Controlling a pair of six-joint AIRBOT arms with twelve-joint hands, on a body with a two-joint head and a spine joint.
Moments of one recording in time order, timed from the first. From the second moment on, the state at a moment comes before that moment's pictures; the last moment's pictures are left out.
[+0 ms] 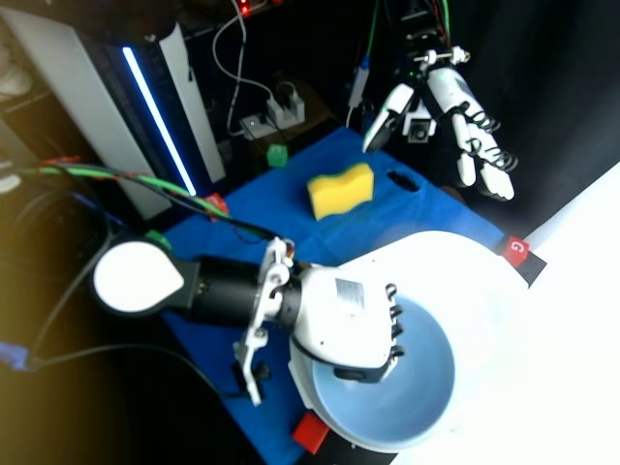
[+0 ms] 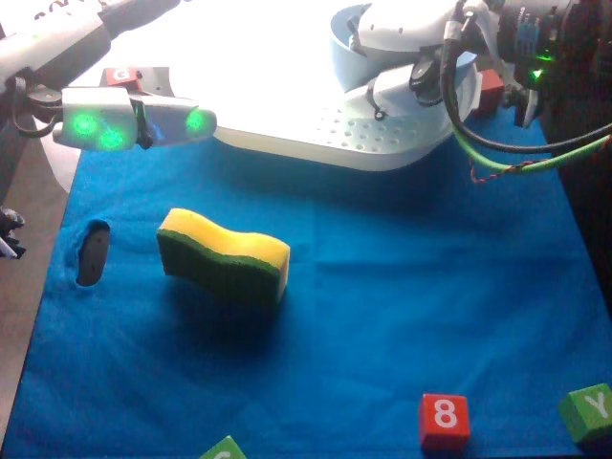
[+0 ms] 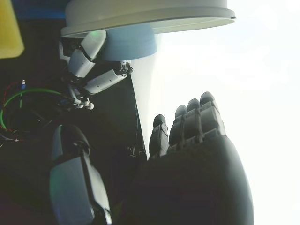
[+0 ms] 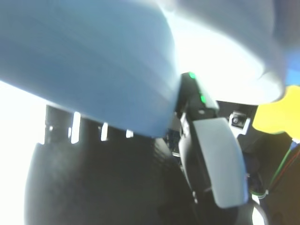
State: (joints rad) left arm 0.75 -1.03 1.36 0.03 -0.83 0.52; right arm -0.40 -1.56 1.94 -1.17 0.40 0.11
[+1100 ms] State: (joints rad) left arm 0.76 -1.03 1.36 0.02 -0.85 0.51; right arm -0.38 -1.52 1.90 -1.15 0.55 0.14
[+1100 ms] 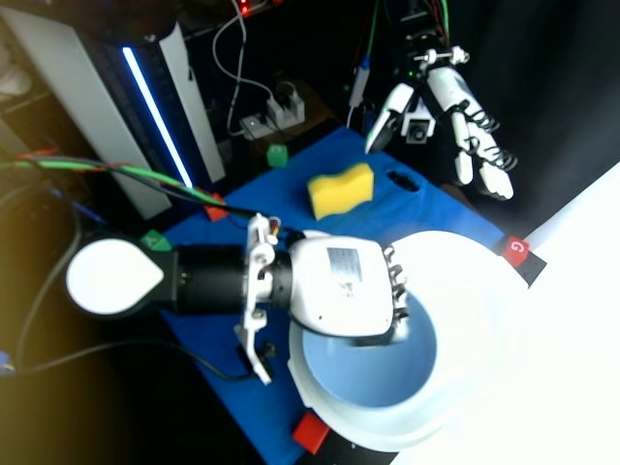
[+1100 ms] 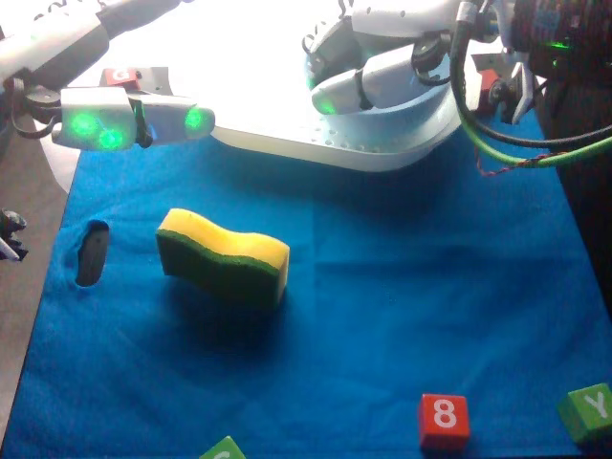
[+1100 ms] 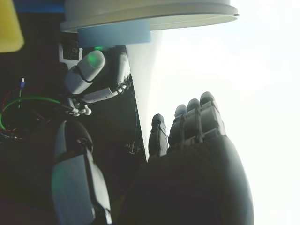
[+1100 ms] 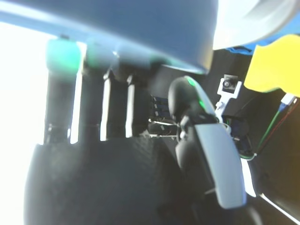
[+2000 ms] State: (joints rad) left arm 0.78 -1.03 1.36 0.01 -0.86 0.50; right arm -0.38 -1.48 1.85 -1.29 0.47 0.14
